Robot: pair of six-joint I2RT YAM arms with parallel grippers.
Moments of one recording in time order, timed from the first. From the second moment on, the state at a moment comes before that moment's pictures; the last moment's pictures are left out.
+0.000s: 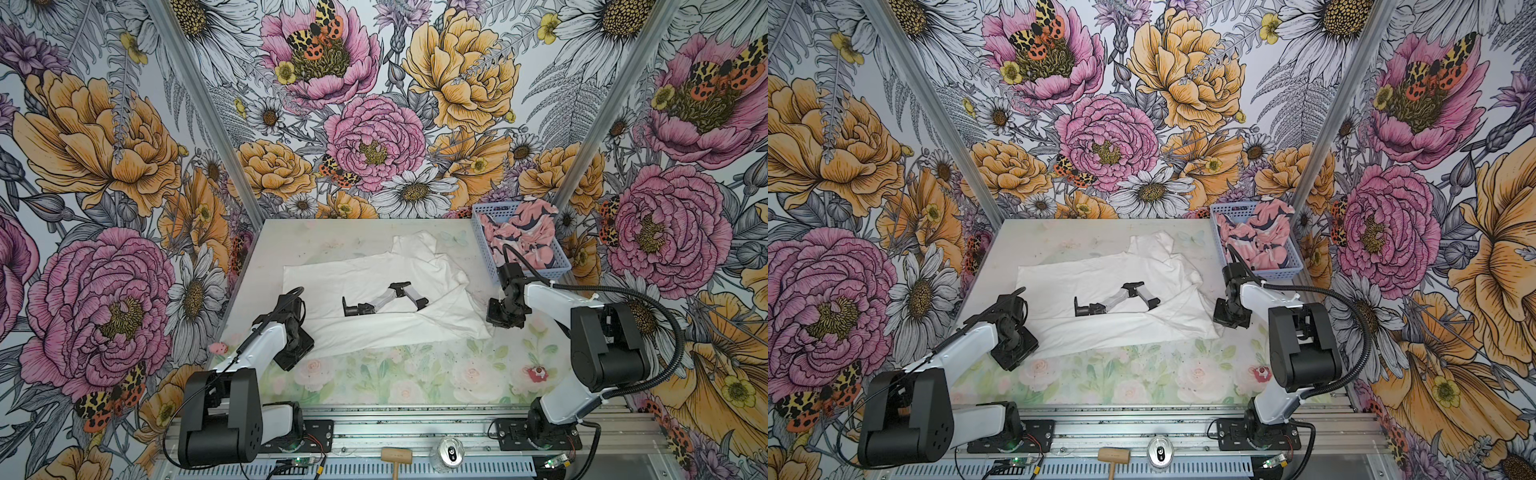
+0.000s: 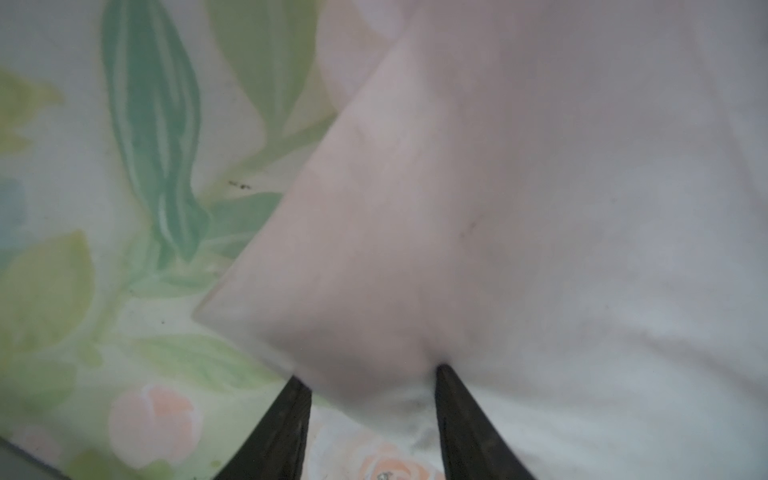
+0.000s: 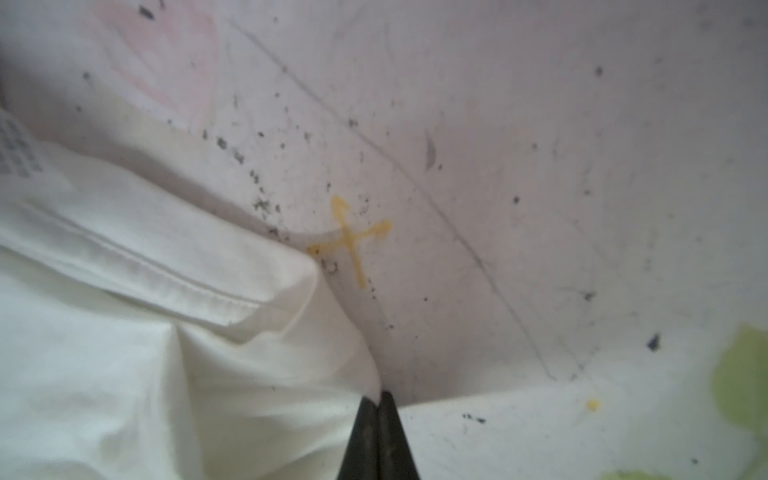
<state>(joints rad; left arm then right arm) 0.04 1.27 0.60 -0.76 -0.10 -0.81 0.08 1.65 0.95 -0.73 -0.06 0.38</state>
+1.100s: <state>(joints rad) 0.03 1.26 0.77 -0.77 -0.12 -0.78 0.12 1.82 1.24 -0.74 -0.10 0.31</state>
